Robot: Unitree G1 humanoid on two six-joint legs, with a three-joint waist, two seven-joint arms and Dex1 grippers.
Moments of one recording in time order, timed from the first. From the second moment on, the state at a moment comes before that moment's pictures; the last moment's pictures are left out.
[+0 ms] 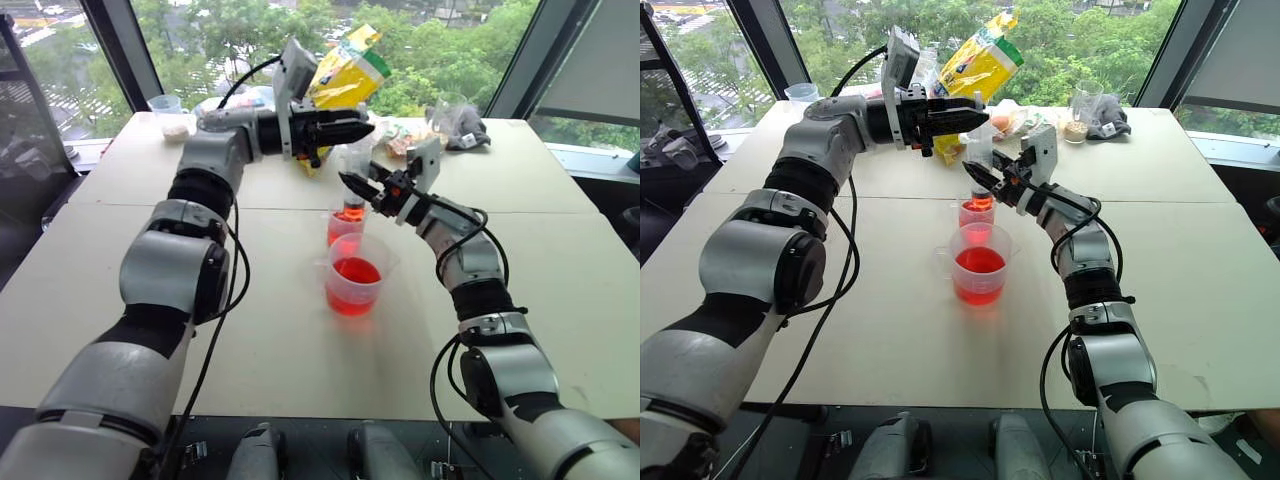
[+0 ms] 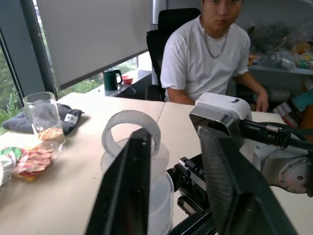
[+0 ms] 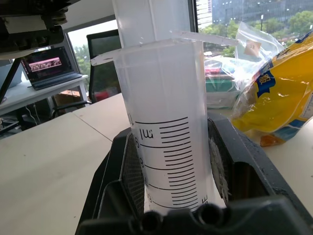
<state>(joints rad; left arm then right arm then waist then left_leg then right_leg) -1.51 0.26 0.06 1.19 -0.24 0.11 -1.28 -0.88 -0.27 -0.05 0.56 0.30 0.05 0.79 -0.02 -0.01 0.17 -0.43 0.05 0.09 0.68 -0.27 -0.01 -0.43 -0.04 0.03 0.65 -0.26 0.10</state>
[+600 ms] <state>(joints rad) -1.50 0.25 0.06 1.19 -0.20 0.07 -1.29 -0.87 -0.28 -0.06 0.45 0.30 0.16 0.76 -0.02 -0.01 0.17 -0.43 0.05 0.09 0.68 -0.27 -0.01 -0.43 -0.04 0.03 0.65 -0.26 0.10</state>
